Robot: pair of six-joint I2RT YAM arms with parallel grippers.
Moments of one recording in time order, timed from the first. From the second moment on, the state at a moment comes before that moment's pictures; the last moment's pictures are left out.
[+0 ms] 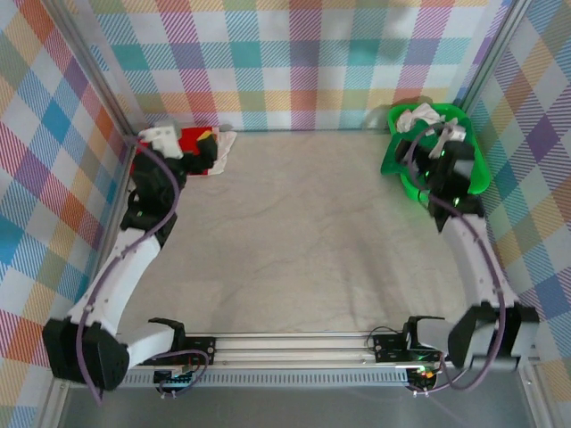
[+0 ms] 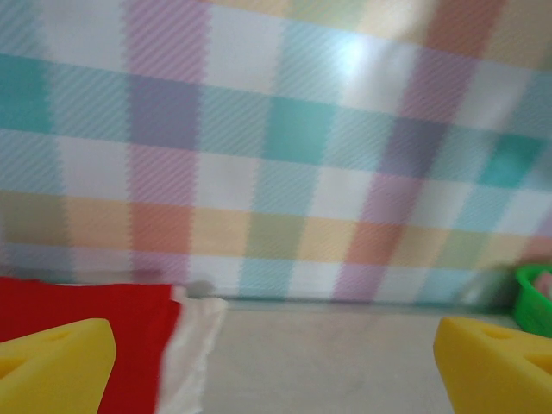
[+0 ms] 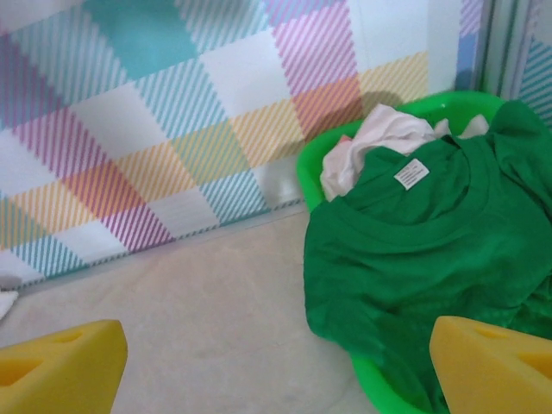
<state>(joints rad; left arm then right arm) -0.24 1.20 1.07 0.06 -0.06 -0.18 -0.06 1.27 1.13 -0.19 -0.04 0.30</state>
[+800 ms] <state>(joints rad) -0.69 1.78 1.42 -0.16 0.25 -0.12 -0.23 2.47 2.32 -0.99 -0.23 0.40</state>
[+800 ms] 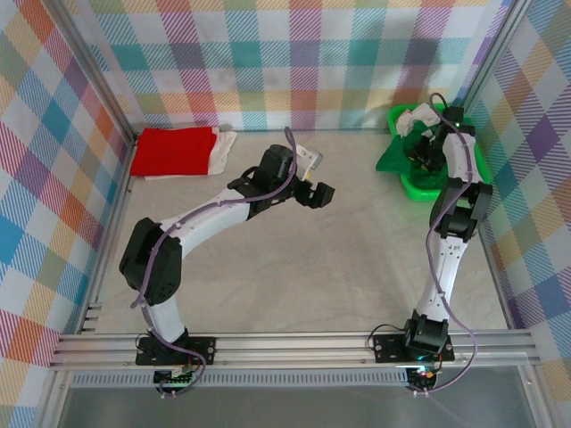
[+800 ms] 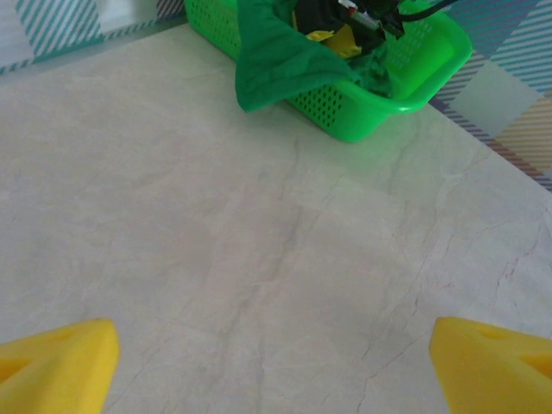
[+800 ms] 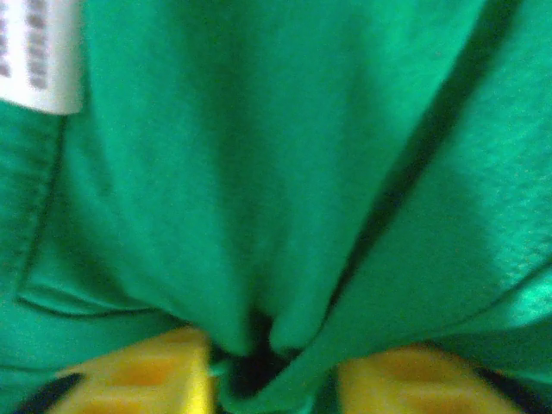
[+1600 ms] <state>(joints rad) -0.67 1.39 1.33 -0.10 0.12 -0.11 0.10 1.77 2.39 -0.98 -0.03 0.35</state>
